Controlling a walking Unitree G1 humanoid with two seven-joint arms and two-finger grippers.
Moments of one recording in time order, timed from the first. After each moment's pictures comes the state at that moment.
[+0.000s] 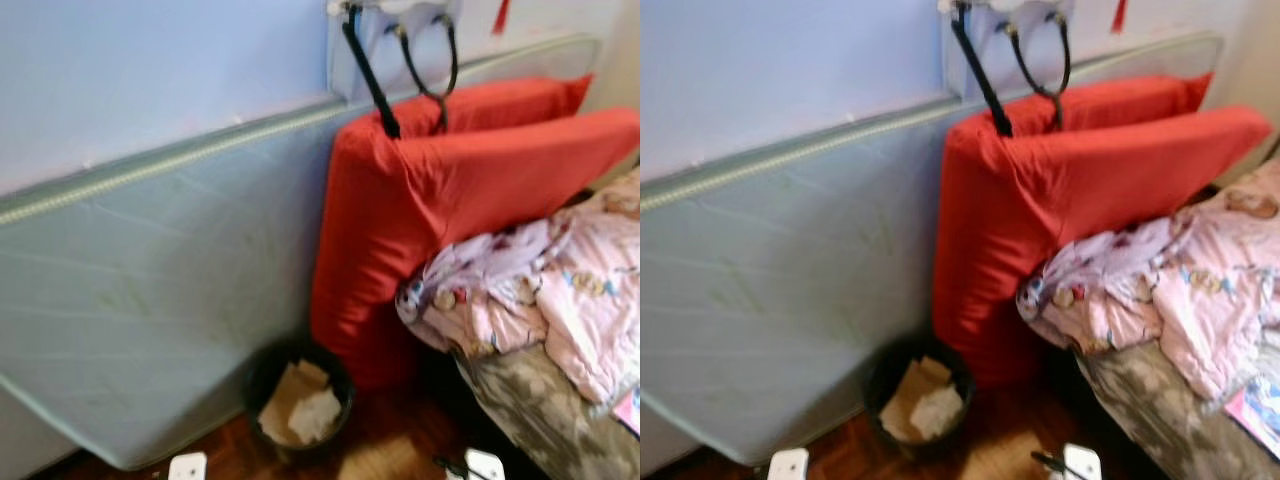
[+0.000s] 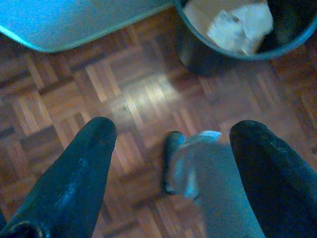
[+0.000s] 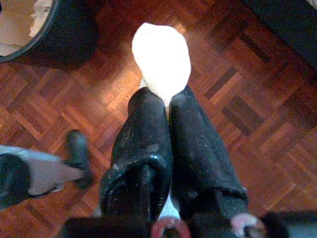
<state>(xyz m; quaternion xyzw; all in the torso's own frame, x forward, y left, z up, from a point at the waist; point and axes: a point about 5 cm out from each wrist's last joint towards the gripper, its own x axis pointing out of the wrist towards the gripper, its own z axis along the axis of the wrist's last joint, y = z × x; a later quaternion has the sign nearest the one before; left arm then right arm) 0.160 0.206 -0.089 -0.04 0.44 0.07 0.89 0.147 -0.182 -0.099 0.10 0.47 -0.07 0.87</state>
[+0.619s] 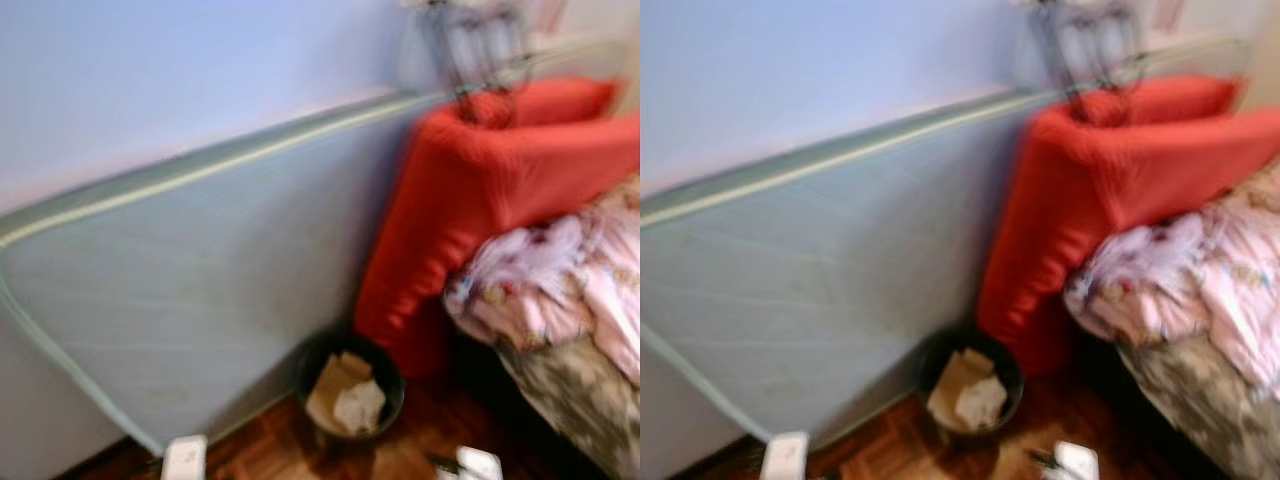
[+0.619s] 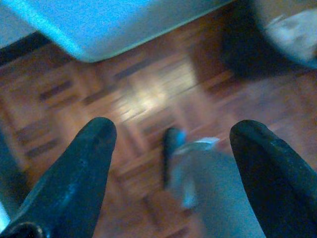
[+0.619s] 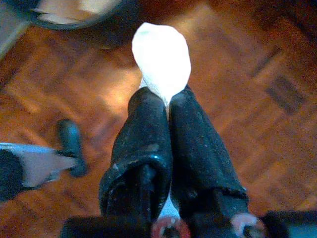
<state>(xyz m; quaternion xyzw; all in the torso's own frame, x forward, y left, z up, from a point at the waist) 0.163 0.217 -0.086 -0.02 0.44 0.08 0.89 0.157 -0.166 -0.097 0.11 0.47 -0.05 0.88</state>
